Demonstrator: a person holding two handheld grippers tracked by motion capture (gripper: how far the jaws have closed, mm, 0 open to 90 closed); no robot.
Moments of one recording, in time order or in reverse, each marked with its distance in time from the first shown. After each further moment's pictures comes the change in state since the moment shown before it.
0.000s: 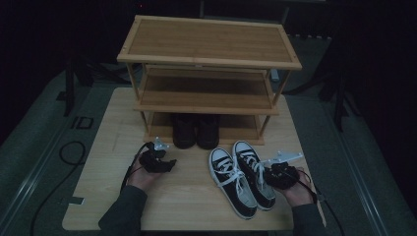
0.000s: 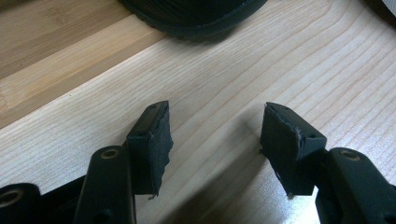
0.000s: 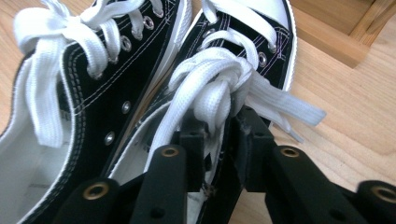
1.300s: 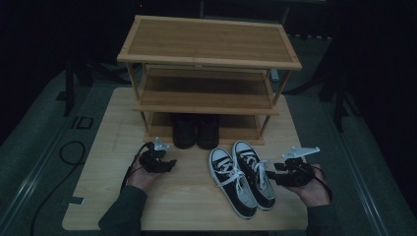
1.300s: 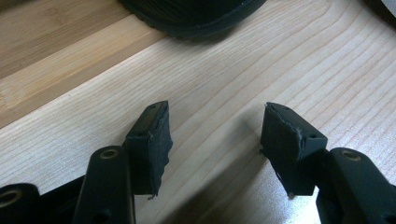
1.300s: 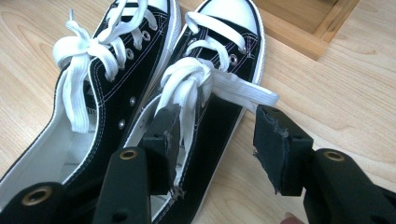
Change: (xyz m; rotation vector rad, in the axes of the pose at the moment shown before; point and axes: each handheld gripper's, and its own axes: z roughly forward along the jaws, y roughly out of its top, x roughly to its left) left arm -0.001 0.000 0.001 -0.011 -0.002 -0.011; right arm -0.012 0.008 -0.043 0.020 0.010 0.058
